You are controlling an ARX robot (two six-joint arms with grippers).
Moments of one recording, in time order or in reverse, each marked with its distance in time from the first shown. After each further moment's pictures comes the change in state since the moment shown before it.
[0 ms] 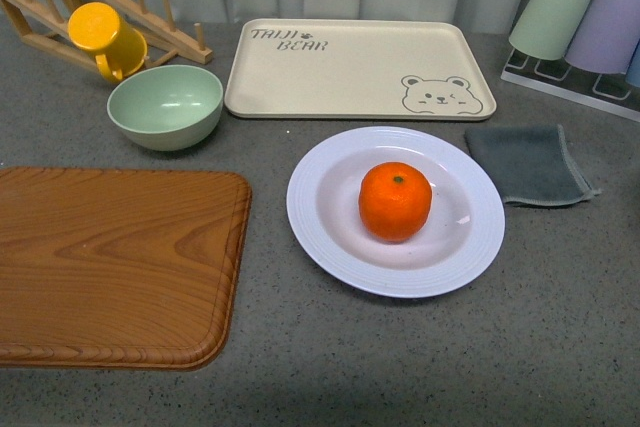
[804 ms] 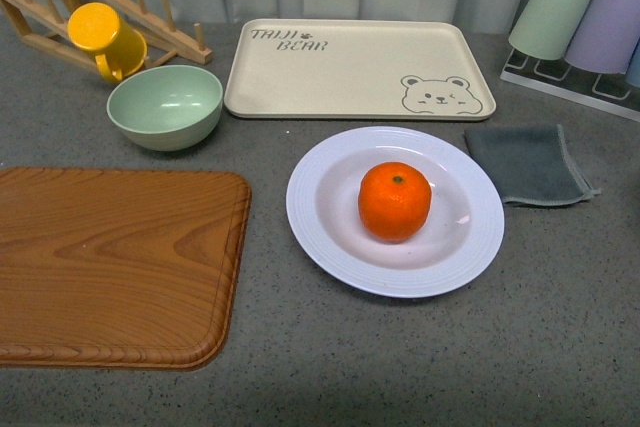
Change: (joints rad) left arm 0.000 -0.339 0.000 -0.328 0.000 0.000; right arm 0.000 0.000 0.000 0.000 0.000 0.000
